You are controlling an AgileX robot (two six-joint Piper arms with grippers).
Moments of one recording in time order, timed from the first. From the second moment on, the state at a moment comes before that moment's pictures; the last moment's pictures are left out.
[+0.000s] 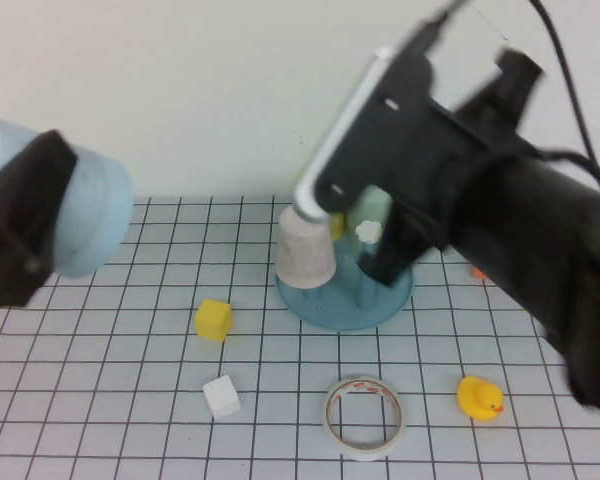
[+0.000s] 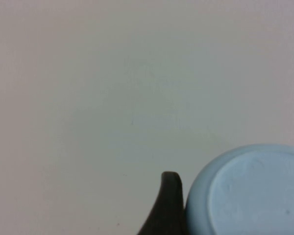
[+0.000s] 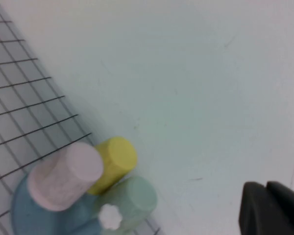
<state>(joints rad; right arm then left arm) 1.00 1.44 -1.17 1.79 -0.67 -2.42 -0.37 0.72 -0.55 -0.01 -0.27 -0.35</state>
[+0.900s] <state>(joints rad) 1.11 0.86 -0.65 1.77 0.08 -1.77 -0.38 1.48 -0.91 0.78 -0.58 -0.95</state>
